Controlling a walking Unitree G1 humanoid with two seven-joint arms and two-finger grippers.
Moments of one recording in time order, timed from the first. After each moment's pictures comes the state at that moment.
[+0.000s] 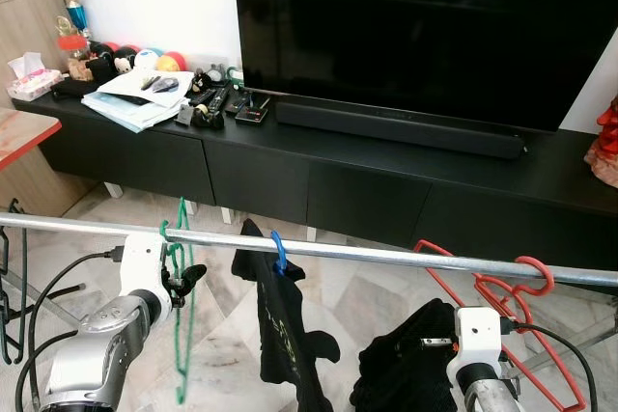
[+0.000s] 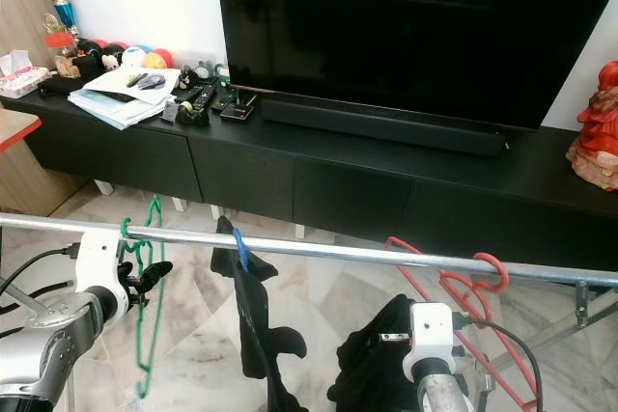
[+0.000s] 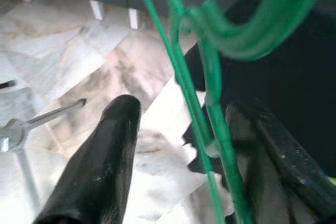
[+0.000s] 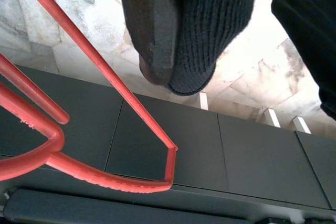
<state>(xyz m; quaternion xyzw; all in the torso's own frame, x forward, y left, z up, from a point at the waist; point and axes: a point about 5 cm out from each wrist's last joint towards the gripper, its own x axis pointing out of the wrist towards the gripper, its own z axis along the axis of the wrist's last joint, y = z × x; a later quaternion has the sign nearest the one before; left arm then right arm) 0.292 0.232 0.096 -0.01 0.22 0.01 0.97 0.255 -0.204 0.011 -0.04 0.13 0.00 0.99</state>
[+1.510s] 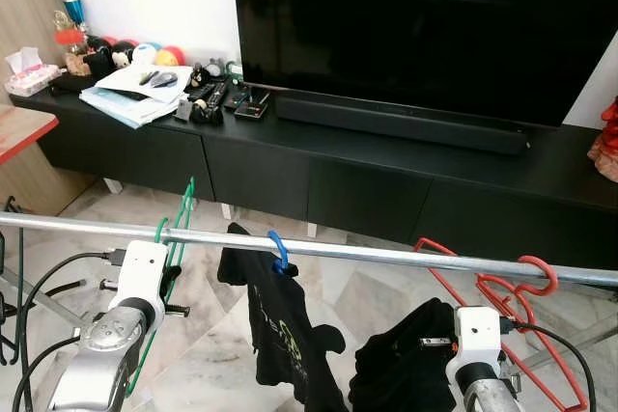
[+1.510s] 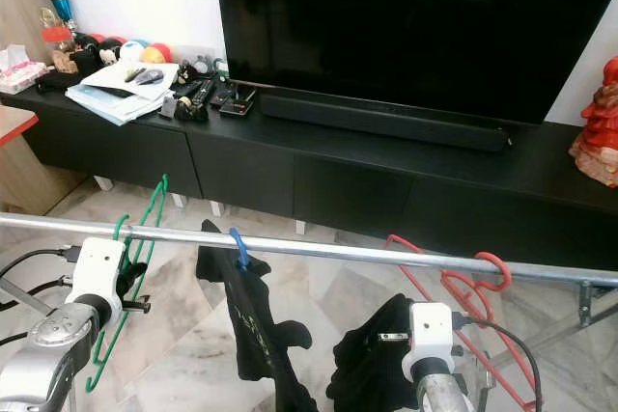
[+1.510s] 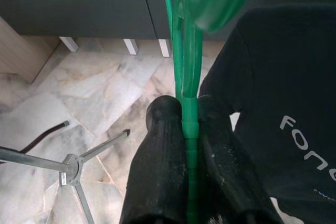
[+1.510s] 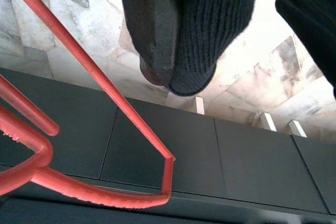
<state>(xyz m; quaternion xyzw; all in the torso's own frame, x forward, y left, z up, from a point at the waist) 0.281 0.233 0.090 0.09 0.15 0.02 0.98 0.255 -0.203 0.011 -0.03 0.13 0.01 0.99</state>
